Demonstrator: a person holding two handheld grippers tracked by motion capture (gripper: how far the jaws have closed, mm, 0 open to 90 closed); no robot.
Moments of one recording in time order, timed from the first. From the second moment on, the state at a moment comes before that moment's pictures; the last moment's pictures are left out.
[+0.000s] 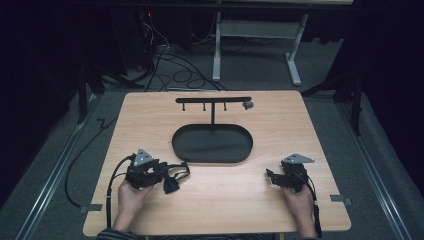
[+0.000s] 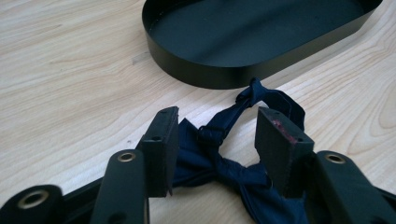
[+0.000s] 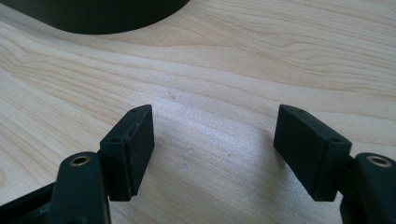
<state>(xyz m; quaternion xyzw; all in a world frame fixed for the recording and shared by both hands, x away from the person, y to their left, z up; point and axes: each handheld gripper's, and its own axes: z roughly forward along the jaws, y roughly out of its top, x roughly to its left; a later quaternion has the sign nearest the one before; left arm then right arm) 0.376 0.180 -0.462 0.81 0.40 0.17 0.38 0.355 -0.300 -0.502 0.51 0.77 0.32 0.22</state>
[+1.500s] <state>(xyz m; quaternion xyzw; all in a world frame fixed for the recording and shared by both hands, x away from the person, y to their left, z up) 0.386 0.174 -0.456 0.83 0.38 0.15 0.37 0.355 -0.300 -0.502 0.50 0.77 0.32 0.22</state>
